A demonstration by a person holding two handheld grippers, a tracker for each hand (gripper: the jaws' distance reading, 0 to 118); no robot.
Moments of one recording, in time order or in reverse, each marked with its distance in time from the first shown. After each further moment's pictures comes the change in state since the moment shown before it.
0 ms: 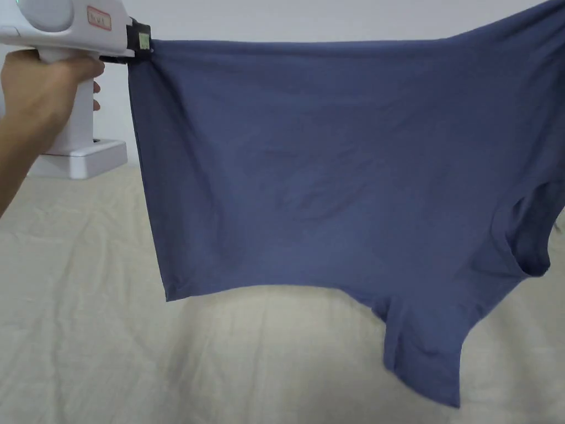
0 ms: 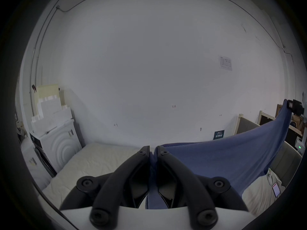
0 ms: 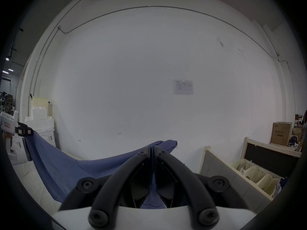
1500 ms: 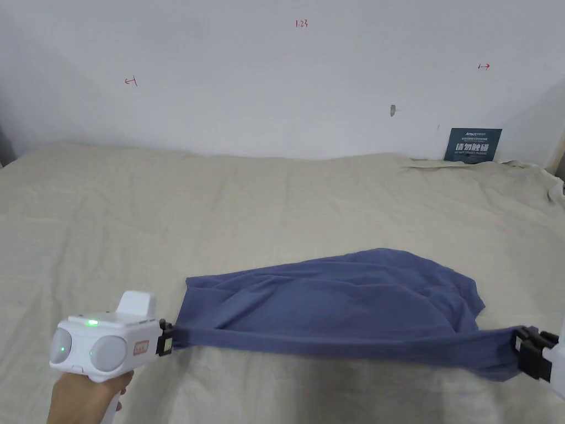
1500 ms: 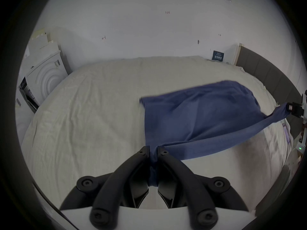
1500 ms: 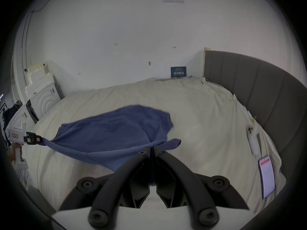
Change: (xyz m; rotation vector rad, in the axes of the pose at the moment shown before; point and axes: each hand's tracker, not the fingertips) left arm 0.019 -0.420 0.027 -0.589 -0.057 -0.001; right arm -0.016 -0.374 0.162 -0.637 0.042 -0.144
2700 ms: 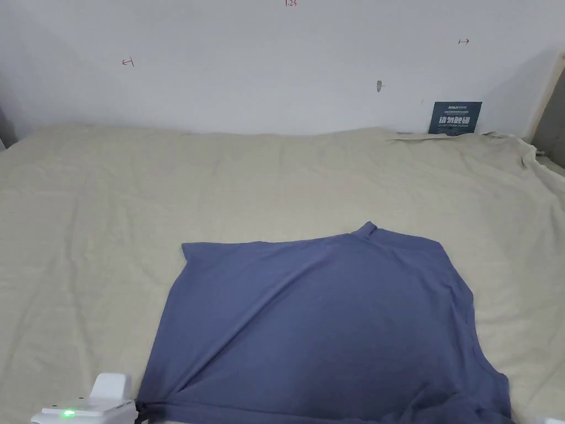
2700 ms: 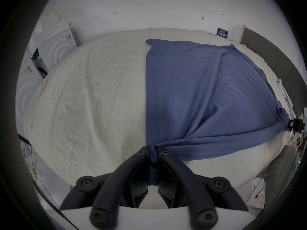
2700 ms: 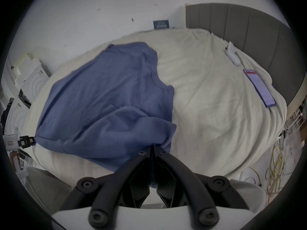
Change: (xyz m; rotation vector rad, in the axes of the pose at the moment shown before) left arm 0.004 -0.175 0.061 -0.169 0.071 0.064; right arm 0.014 -0.177 0.063 -0.382 -0.100 -0.119
